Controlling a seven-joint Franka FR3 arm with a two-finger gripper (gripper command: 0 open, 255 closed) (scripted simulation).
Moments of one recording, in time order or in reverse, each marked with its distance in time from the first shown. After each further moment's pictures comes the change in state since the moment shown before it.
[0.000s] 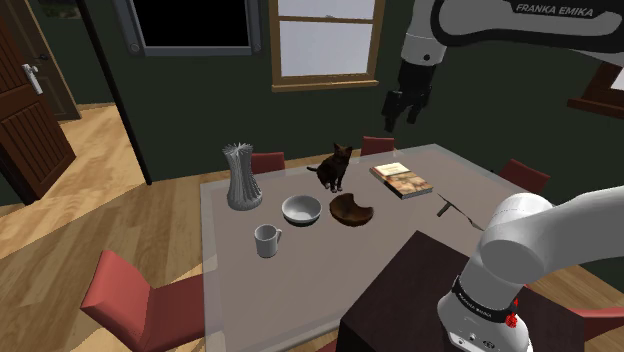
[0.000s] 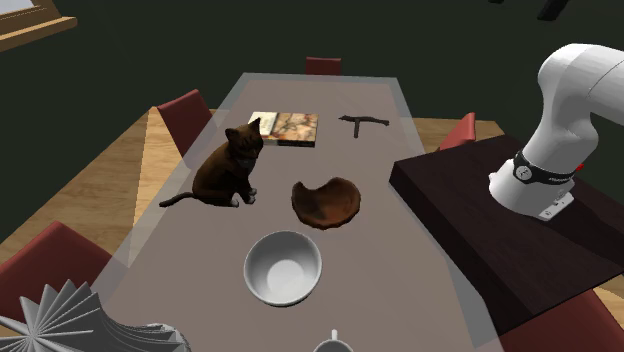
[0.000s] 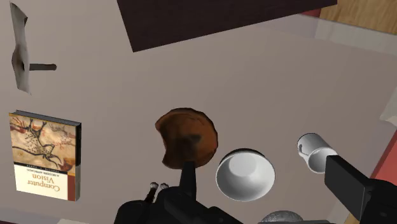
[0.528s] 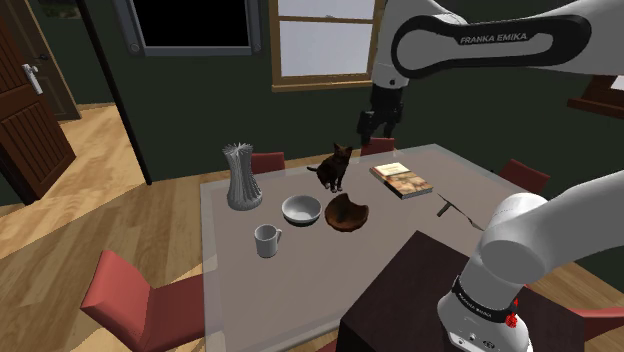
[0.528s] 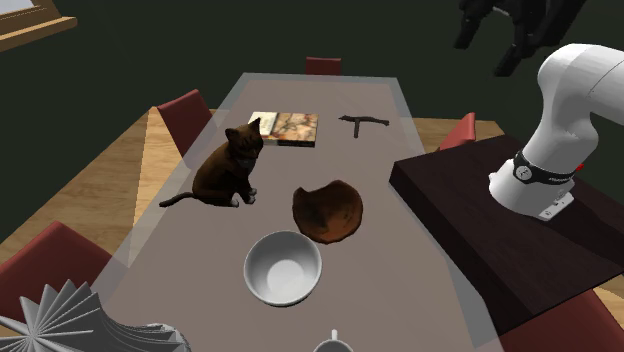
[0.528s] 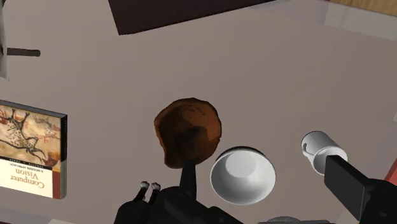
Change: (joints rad) arm 0.011 0.144 0.038 -0.048 -0.004 0.171 0.040
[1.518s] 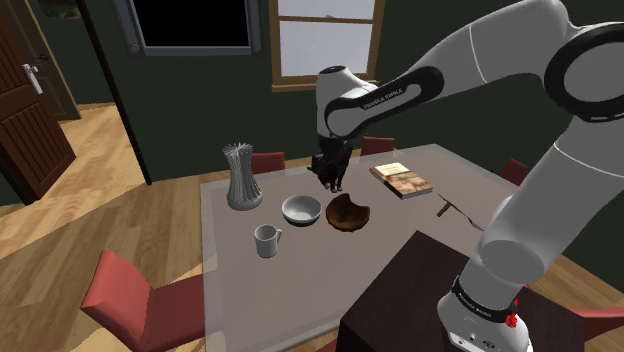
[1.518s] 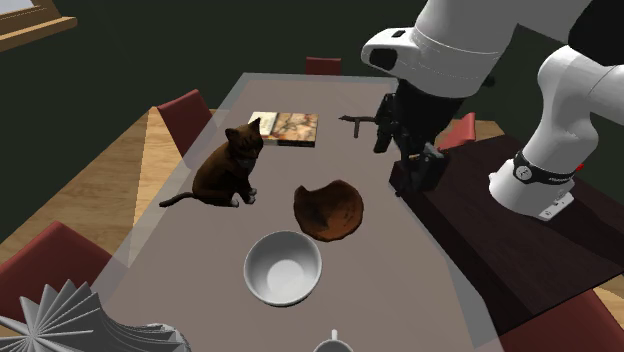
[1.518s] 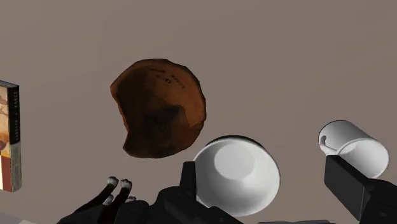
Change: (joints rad) arm 0.000 0.504 0.075 0.063 -0.085 0.383 0.120
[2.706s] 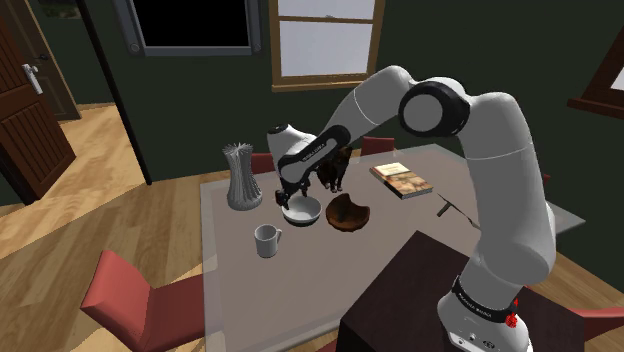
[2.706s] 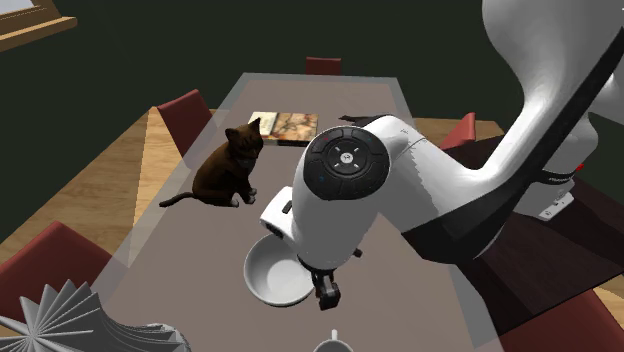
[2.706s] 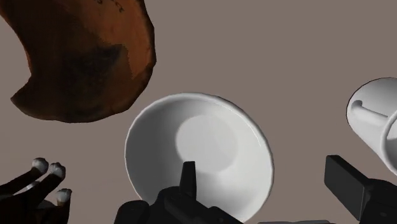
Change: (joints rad) arm 0.065 0.698 -0.009 0.477 -0.182 0.131 0.154
